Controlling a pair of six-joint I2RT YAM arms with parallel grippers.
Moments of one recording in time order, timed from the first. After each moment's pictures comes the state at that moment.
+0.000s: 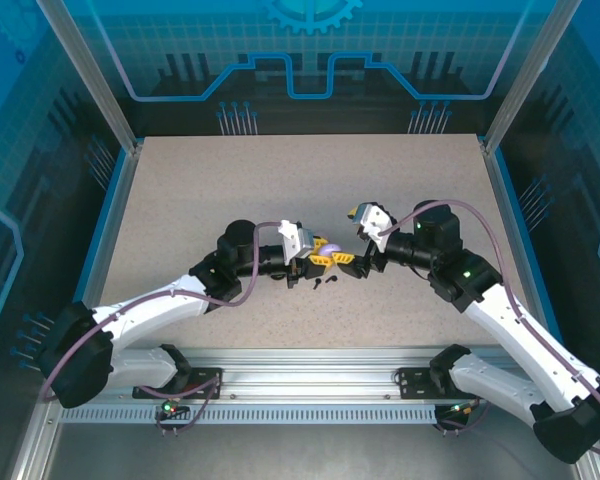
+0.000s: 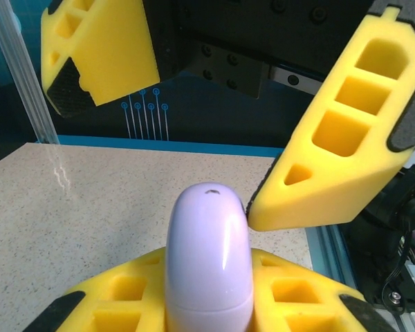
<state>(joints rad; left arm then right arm) -0.73 1.24 0.70 0.44 0.61 0.09 0.54 0.92 0.91 -0.35 -0.47 -0.38</state>
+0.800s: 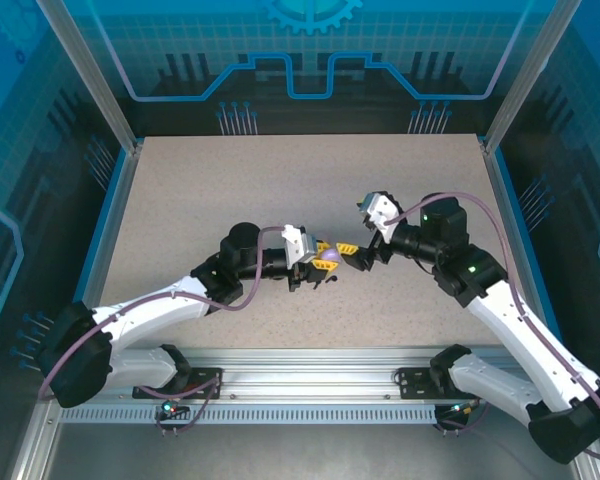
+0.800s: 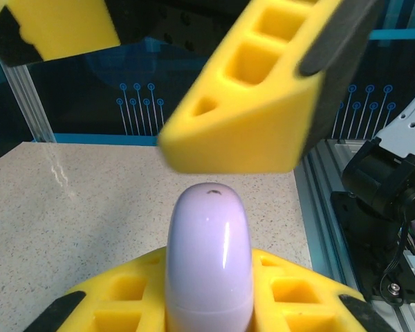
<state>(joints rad) -0.76 1.24 0.70 0.41 0.59 0.13 0.48 0.92 0.96 -0.39 -0.48 -0.38</state>
